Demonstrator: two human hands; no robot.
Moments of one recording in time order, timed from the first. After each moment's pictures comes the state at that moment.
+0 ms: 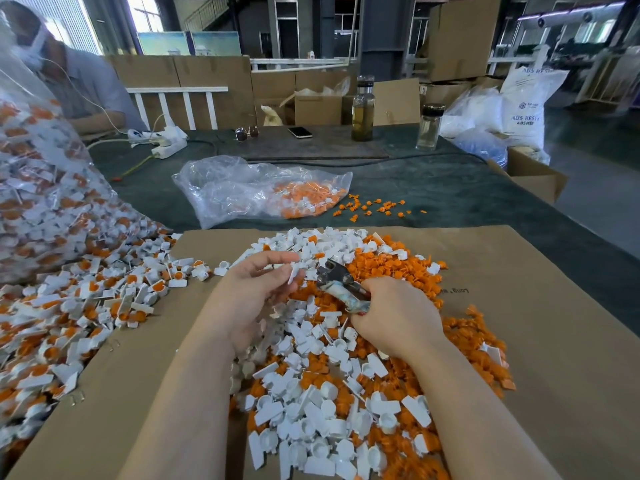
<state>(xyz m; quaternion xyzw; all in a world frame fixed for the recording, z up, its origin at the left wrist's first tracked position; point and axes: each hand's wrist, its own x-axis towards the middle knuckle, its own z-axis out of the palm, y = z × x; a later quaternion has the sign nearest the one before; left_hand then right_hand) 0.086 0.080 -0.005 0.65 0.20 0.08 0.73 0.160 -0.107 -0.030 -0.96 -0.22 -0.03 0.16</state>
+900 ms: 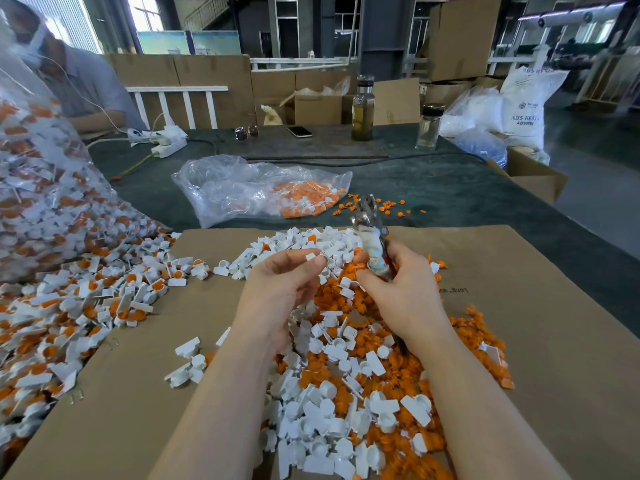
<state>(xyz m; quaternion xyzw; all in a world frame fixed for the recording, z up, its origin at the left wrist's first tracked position) 0.096 0.042 -0.003 0.58 0.19 0.14 0.78 0.156 -0.110 -0.013 -0.81 -0.20 -0.07 0.55</state>
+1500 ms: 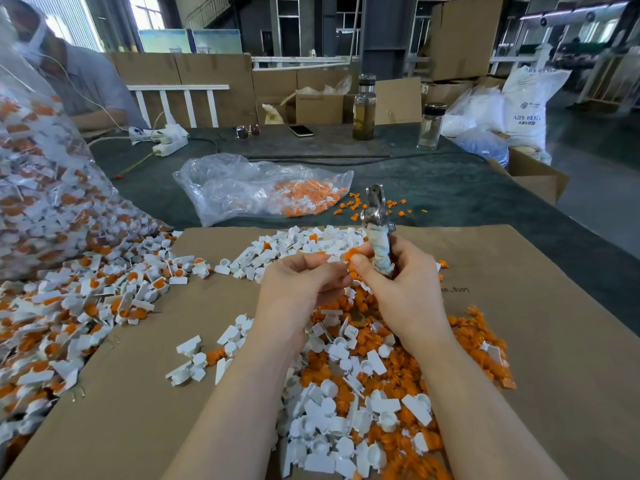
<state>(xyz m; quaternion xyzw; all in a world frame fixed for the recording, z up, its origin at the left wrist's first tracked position) 0.097 0.022 -0.001 0.58 0.18 0.14 0.78 0.148 -0.106 -0.009 -0.74 -0.24 -0.13 0.61</state>
